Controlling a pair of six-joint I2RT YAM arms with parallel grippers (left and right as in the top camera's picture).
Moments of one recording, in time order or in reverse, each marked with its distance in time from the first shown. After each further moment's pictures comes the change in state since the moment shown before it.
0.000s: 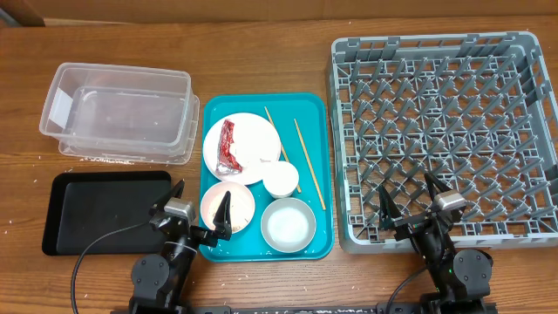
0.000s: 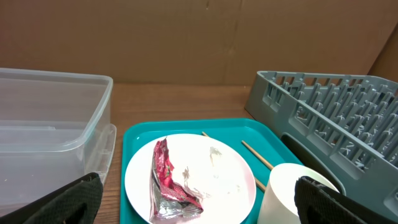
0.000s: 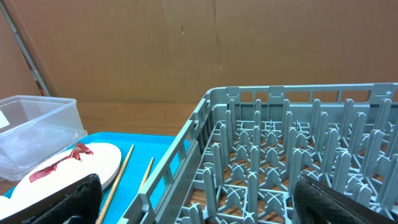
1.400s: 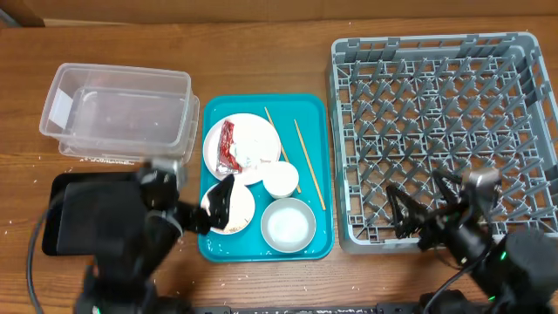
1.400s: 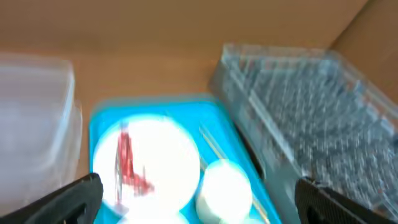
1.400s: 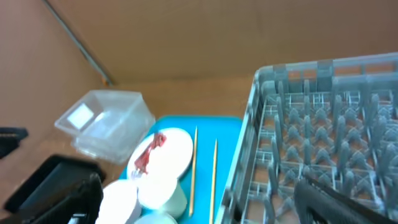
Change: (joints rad) left arm 0.000 0.579 0.761 -0.537 0.141 -0.057; right arm 0.000 0.422 0.788 -0.649 -0.170 0.129
